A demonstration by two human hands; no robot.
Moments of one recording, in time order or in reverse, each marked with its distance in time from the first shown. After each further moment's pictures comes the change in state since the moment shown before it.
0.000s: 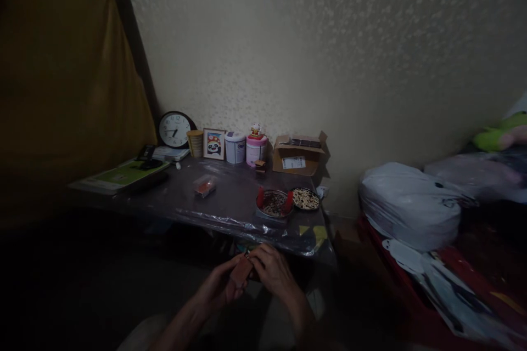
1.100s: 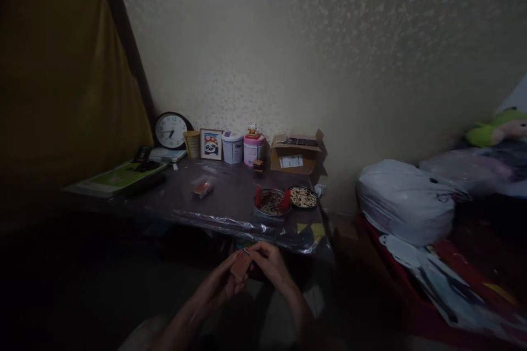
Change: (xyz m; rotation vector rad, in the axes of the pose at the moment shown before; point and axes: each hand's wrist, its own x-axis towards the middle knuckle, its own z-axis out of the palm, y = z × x) left_hand 0.000 -0.001 0.003 0.027 0.012 0.061; right_hand 0.009 0.003 0.011 0.760 0.071 0.365
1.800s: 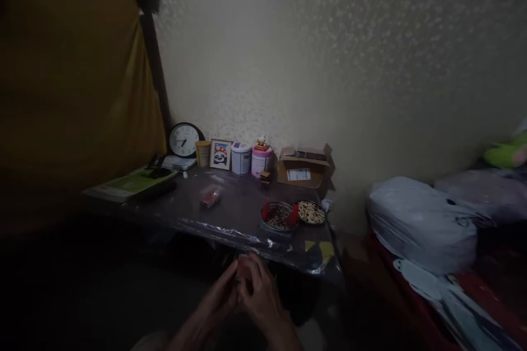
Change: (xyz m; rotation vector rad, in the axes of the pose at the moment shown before) left_hand 0.012 0.002 -0.007 -0.165 -0.034 0.166; right_hand -0.012 0.004 0.033 -0.727 0.134 -0.419
